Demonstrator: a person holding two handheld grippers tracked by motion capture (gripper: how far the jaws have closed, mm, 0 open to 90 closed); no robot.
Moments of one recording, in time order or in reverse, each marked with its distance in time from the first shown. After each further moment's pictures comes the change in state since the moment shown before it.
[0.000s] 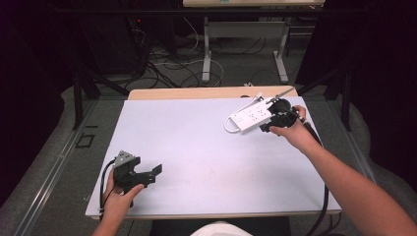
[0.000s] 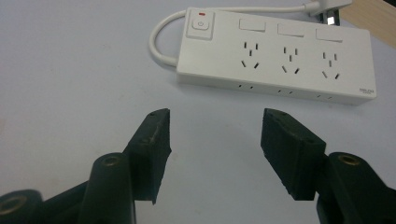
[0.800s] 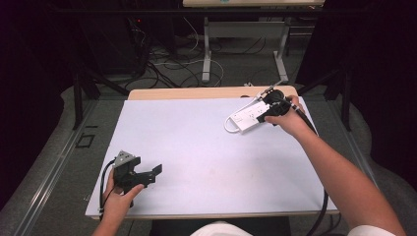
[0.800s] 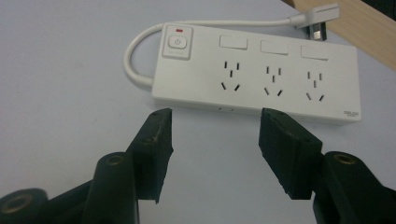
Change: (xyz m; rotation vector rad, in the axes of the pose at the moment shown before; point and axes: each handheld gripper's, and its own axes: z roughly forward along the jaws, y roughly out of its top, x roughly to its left) left arm 0.000 0.000 -0.001 0.006 -0.008 0.000; right arm -0.017 0.031 0.021 0.040 -0.023 -0.004
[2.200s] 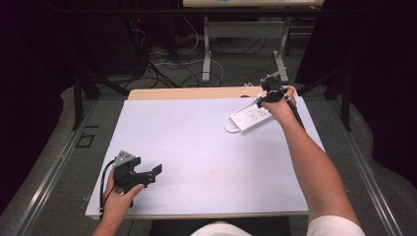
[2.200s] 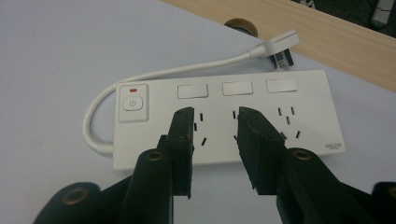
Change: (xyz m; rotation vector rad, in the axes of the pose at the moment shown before) left arm 0.001 0.000 0.001 0.008 -0.004 -0.005; right arm -0.030 0.030 0.032 -0.050 -0.053 0.176
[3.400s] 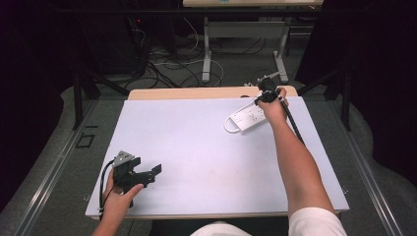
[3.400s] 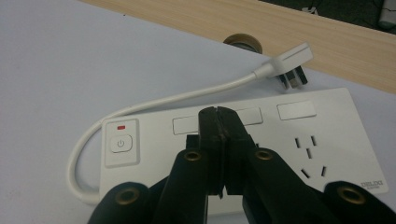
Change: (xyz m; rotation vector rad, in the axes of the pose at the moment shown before) left arm 0.002 -0.001 0.000 0.000 -0.001 -0.012; right arm -0.005 0.004 0.039 -0.066 0.010 0.068
